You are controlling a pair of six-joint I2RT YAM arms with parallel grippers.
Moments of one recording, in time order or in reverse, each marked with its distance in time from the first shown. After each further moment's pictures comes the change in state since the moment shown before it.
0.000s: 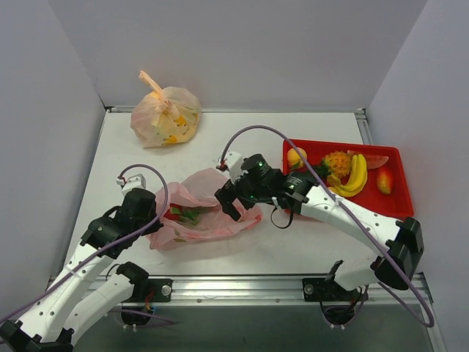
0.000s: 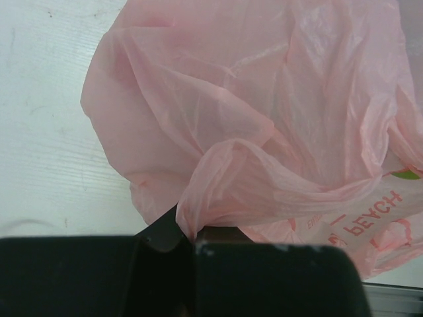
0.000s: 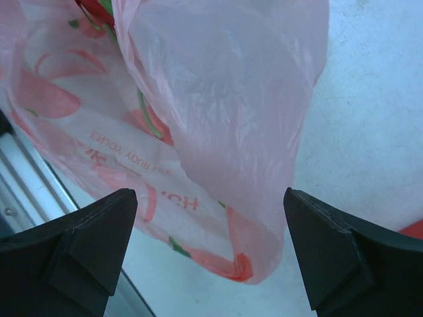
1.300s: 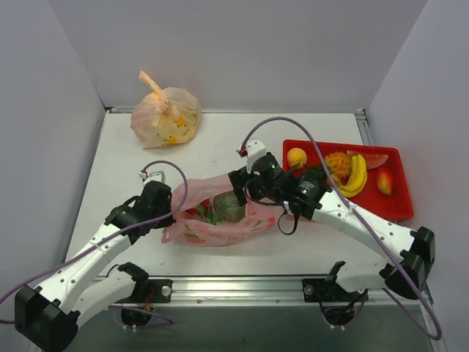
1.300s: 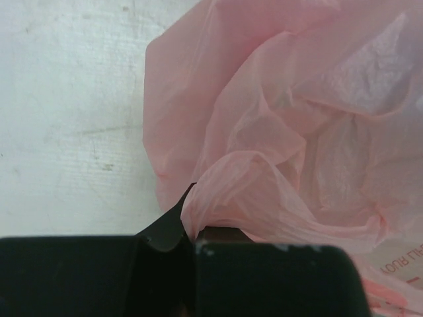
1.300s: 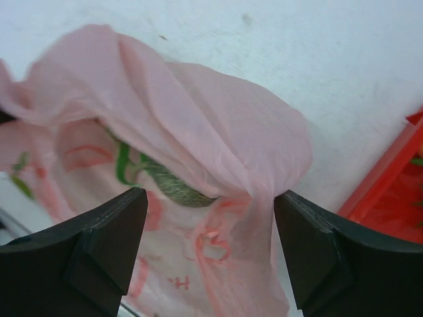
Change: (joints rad) left arm 0.000 0.216 -0.059 0.231 0.068 0.095; right arm -0.013 -0.057 -0.051 0.054 0.326 0.196
